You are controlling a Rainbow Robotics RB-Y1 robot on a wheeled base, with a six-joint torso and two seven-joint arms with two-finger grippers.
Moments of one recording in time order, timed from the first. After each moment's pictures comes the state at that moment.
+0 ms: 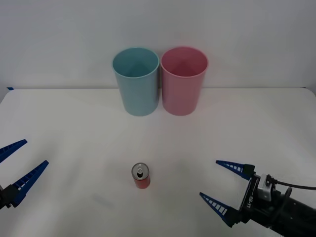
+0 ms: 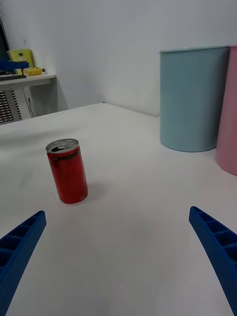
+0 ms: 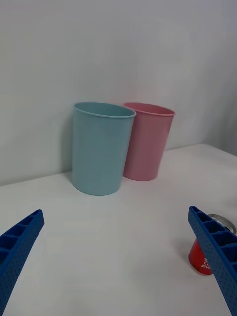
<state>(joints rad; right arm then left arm) 0.25 -0.42 0.02 -1.54 1.03 -1.08 0.38 0.35 0.40 0.52 -1.66 -0.96 -1.22 0.00</state>
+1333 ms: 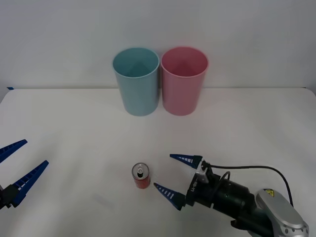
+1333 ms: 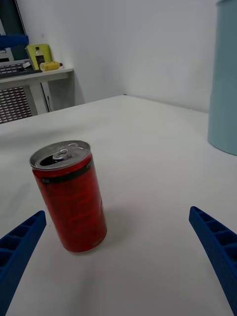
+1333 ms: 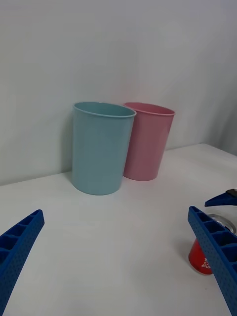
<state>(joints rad) -0.04 -0.23 0.21 -1.24 1.14 -0.96 0.44 0.35 0.40 0.52 -1.66 -0.96 -1.22 0.00</state>
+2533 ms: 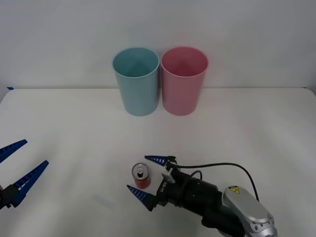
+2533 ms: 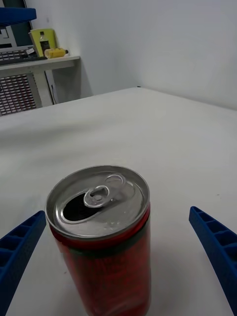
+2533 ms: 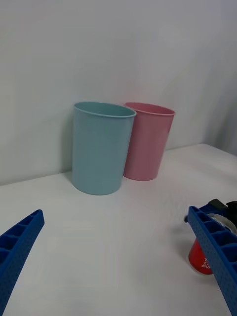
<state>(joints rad) -0.11 -0.19 0.45 -1.24 1.11 -0.72 0.46 0.35 0.40 0.52 -1.66 -0.96 -1.22 0.00</state>
